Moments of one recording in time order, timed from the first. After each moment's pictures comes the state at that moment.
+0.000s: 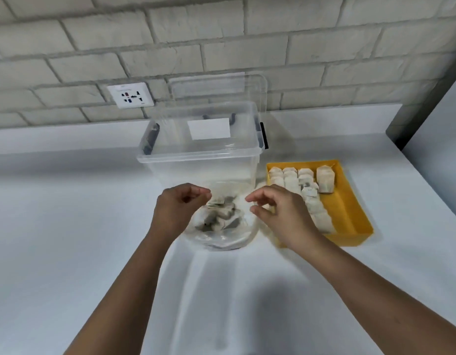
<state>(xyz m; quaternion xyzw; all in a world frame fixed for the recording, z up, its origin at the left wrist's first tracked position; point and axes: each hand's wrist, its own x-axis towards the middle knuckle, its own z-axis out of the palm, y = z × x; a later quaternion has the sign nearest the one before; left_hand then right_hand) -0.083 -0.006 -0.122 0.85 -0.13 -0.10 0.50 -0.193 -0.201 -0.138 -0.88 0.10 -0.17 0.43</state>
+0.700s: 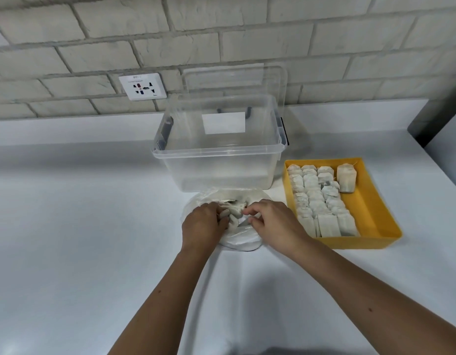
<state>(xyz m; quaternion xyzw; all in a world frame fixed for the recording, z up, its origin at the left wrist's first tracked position) -0.072 -0.009 -0.200 0.96 -0.18 -0.05 0.20 -0.153 -0.167 -0.176 -0.95 0.10 -0.02 0.31</state>
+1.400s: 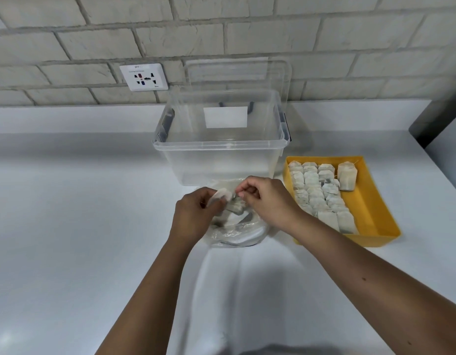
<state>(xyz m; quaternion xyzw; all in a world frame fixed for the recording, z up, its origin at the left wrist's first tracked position) -0.080 0.008 -0.159 0.86 -0.11 -0.13 0.49 -0.126 -0.171 -0.156 -0.91 0.06 -0.07 0.41</state>
